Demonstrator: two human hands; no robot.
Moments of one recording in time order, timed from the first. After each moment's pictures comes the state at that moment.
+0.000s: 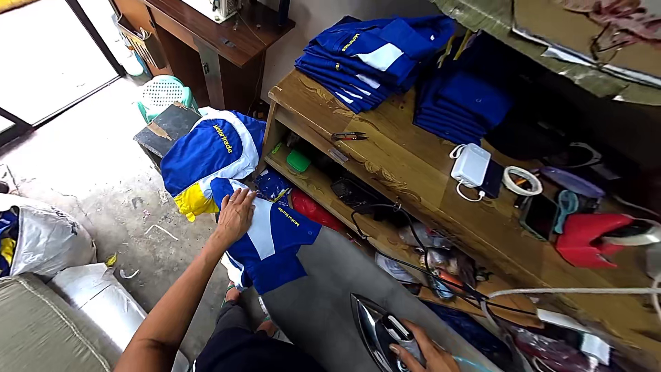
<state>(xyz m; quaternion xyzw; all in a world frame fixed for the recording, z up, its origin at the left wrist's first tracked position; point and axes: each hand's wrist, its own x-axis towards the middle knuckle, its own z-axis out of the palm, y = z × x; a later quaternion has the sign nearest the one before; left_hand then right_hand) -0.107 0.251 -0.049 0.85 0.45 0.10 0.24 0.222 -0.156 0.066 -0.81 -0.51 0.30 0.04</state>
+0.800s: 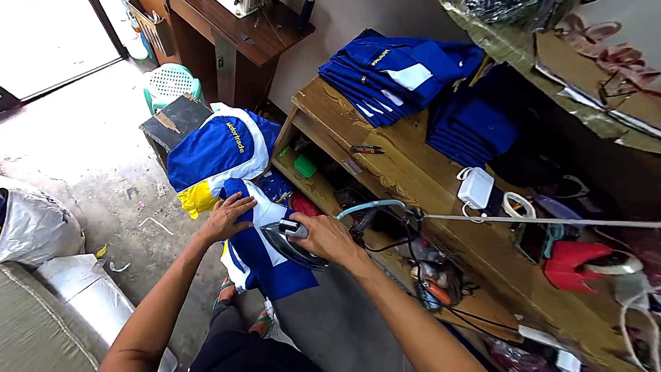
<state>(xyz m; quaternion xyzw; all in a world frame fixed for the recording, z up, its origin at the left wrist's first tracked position) -0.189 0.286 -0.055 0.85 0.36 0.05 0.39 0.079 0.180 0.083 -0.64 -0.73 0.24 -0.06</state>
